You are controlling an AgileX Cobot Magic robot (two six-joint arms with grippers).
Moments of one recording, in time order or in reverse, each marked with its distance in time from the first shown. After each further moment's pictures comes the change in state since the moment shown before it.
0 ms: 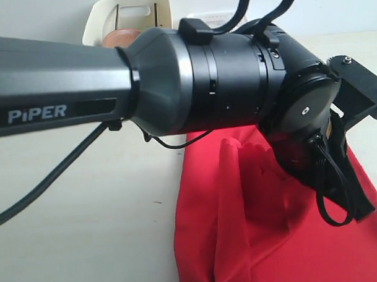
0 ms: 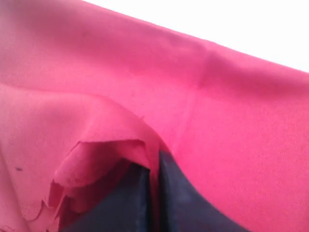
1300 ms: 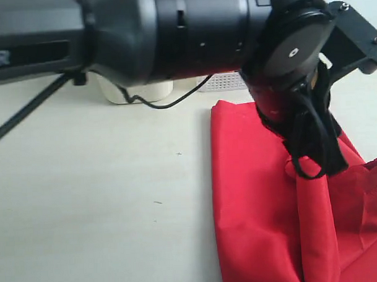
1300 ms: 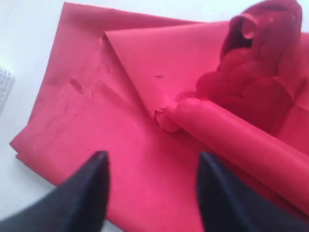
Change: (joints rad) left arm 0.034 -0.068 -0.050 0.161 0.111 0.026; right arm 0.000 -0.548 0.000 -0.003 -0.256 0.092
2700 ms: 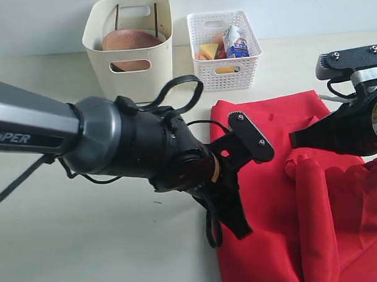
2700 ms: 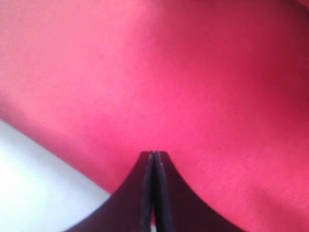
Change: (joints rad) left arm 0.118 0.034 0.540 -0.004 -0.498 -0.073; right arm 0.000 0.813 -0.051 0.601 -0.295 -0.785
